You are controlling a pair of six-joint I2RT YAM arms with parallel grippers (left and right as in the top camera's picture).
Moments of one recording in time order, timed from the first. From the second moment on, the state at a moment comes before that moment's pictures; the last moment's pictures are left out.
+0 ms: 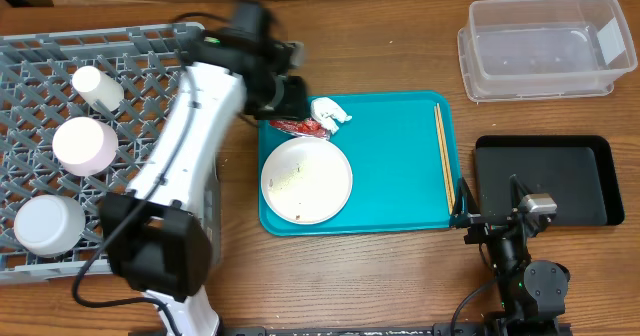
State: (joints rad) left arm -0.30 1.90 1.78 -1.16 0.30 -0.14; right arm 0.07 0.01 0.02 -0.03 -0.05 0.23
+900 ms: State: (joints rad) left arm -0.74 2.06 1.83 -0.91 0.17 -0.44; right arm 0.07 0.01 0.02 -0.04 -0.05 0.23
